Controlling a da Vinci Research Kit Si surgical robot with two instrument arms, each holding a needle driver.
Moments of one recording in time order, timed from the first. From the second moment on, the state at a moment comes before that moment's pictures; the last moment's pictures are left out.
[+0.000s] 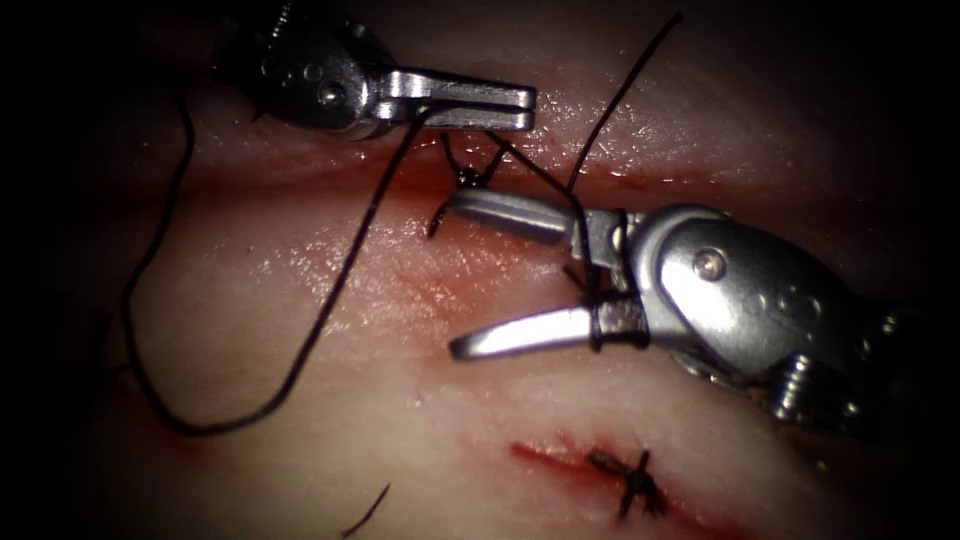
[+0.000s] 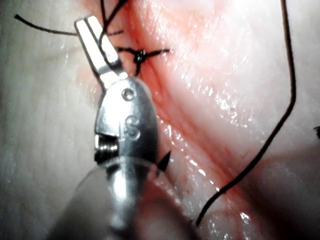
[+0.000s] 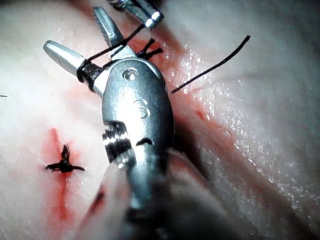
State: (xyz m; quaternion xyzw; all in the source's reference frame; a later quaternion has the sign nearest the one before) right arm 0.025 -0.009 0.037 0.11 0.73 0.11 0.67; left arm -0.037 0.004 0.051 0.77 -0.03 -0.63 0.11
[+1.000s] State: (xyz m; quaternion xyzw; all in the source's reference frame) right arm 0.022 -0.006 0.040 0.11 0.68 0.31 0.65; left arm -0.040 -0.006 0.051 0.67 -0.08 -0.72 0.15
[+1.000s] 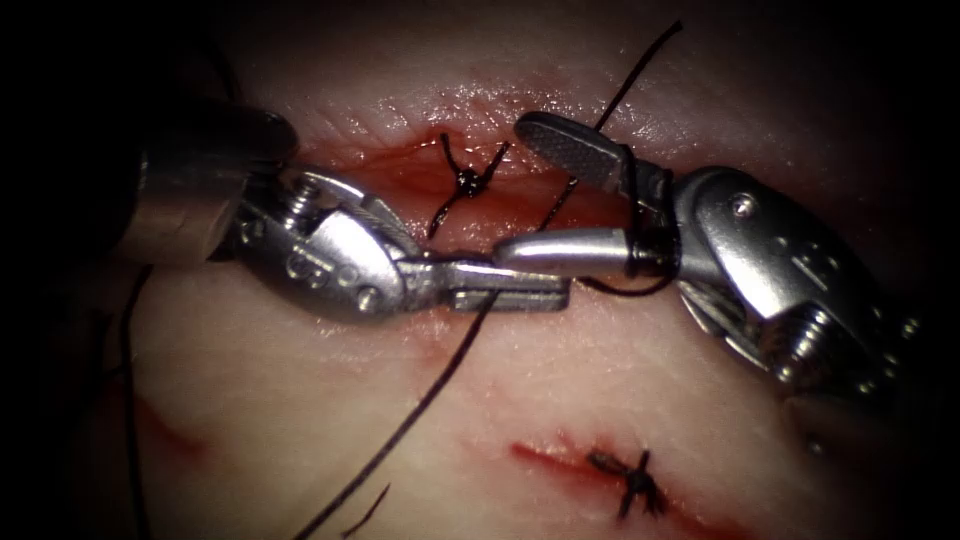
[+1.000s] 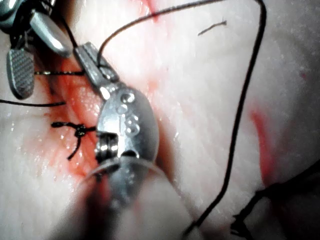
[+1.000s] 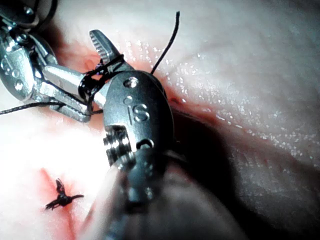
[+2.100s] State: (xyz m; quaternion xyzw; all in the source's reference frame) right arm 0.017 -0.003 0.045 0.02 0.56 0.46 0.69; left arm -0.043 -0.001 0.051 0.66 -0.07 -0.73 0.15
